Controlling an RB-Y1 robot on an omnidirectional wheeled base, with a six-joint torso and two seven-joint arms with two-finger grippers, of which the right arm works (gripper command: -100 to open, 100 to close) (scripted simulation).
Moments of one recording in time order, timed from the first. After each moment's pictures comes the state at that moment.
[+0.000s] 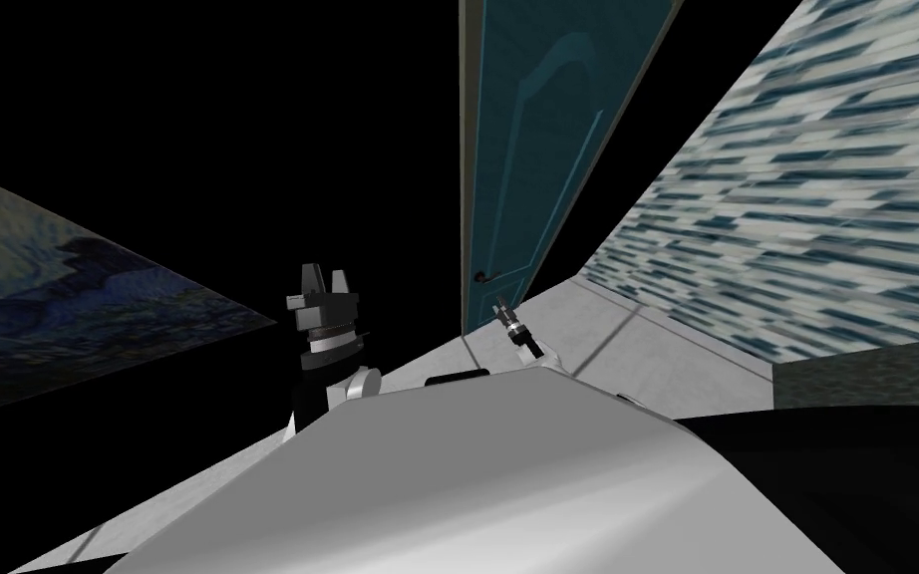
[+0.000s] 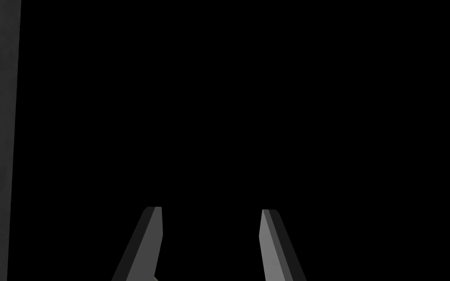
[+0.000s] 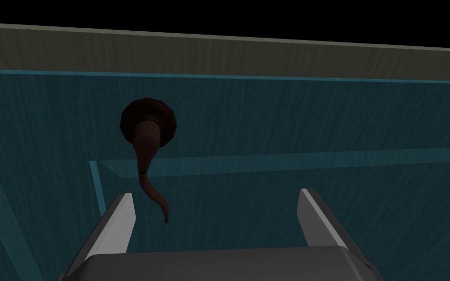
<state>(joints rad) 0.04 -0.41 0.28 -1.12 -0.16 -0.72 -0.20</state>
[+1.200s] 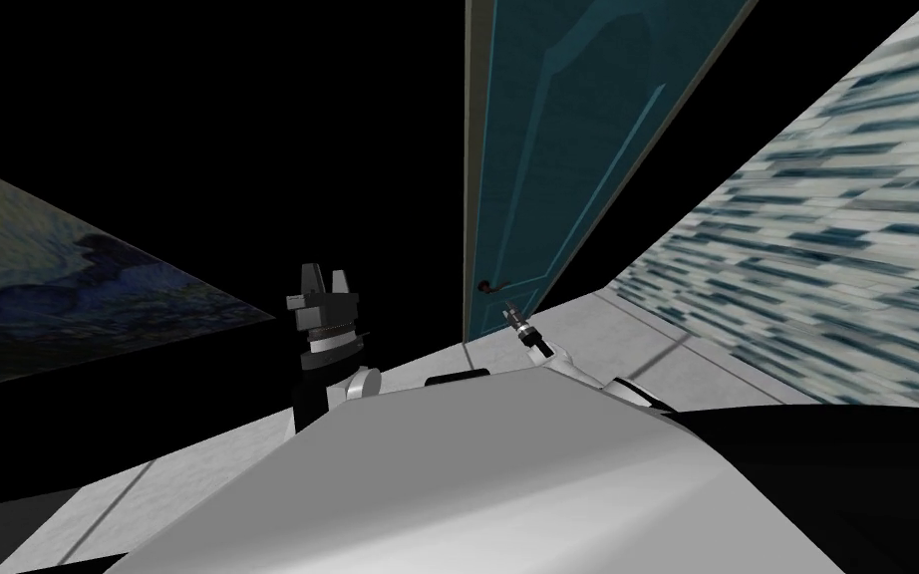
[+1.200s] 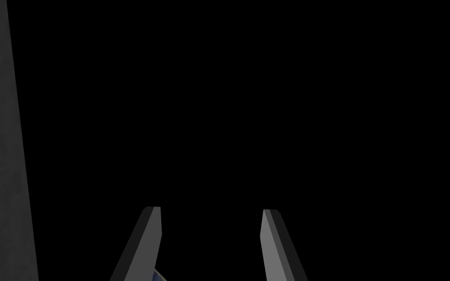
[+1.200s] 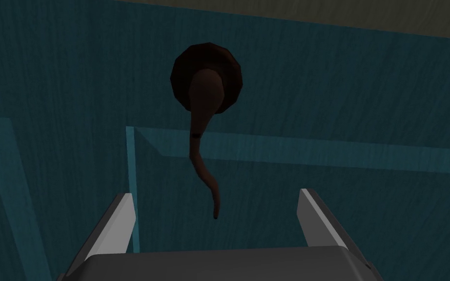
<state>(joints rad) -0.05 -0.50 0.33 -0.85 -0.21 -0.79 -0.25</state>
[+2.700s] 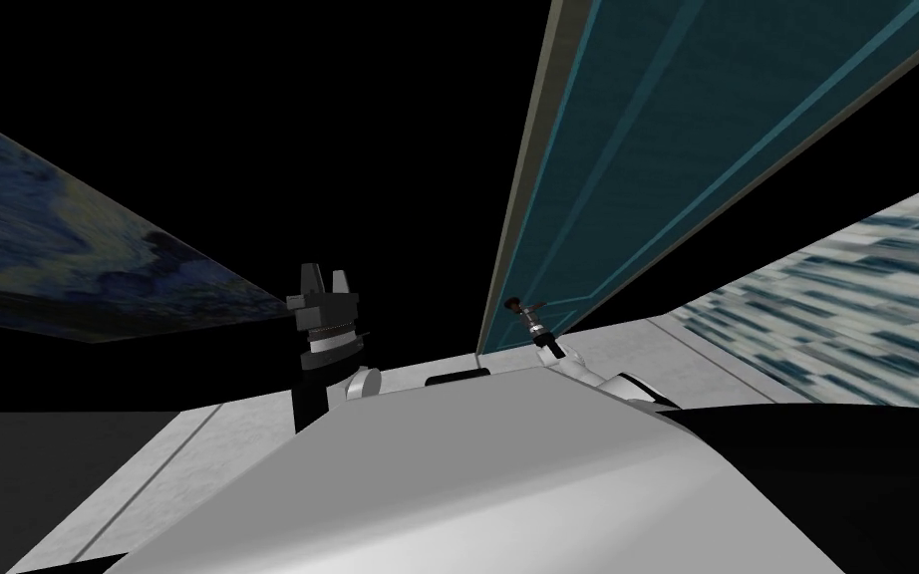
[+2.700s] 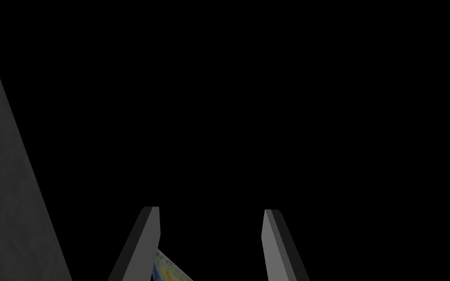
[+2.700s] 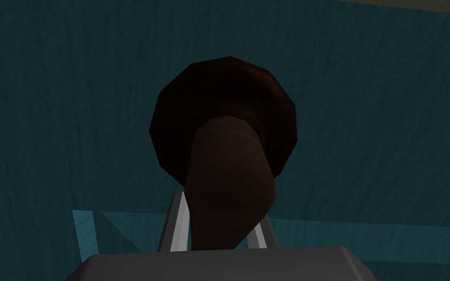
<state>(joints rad) -0.09 -0.52 0.23 -0.67 -0.23 -0.85 -0.28</state>
